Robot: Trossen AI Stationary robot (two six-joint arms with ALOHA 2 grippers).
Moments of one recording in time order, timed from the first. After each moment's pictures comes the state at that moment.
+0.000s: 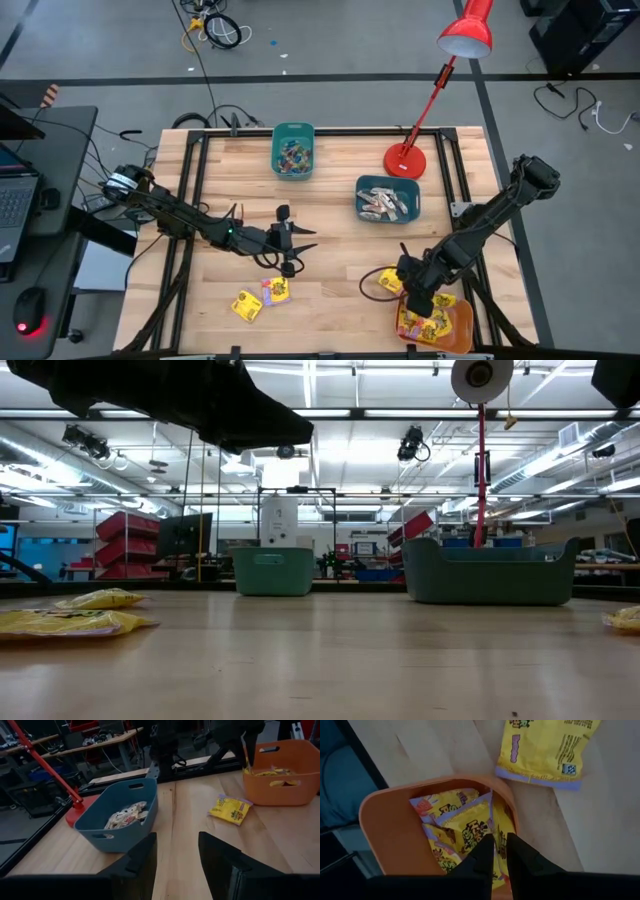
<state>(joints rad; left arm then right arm) -0.35 1.51 0.64 0.64 -0.50 0.09 0.69 1.42 0.97 -0.84 -0.19 1.21</state>
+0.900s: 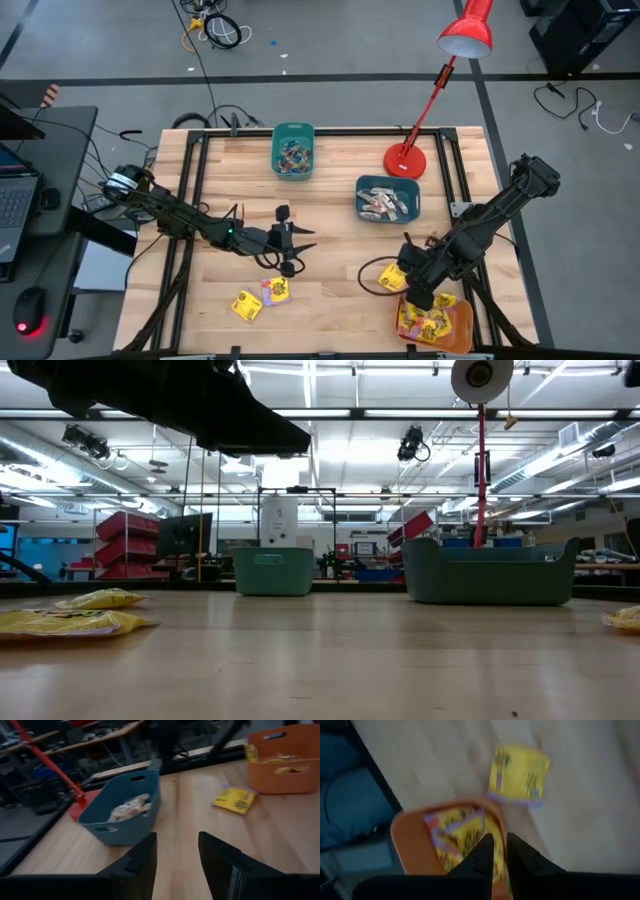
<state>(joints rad) -0.35 1.51 0.64 0.60 -0.52 0.10 0.66 1.42 1.22 -1.14 -0.08 1.19</state>
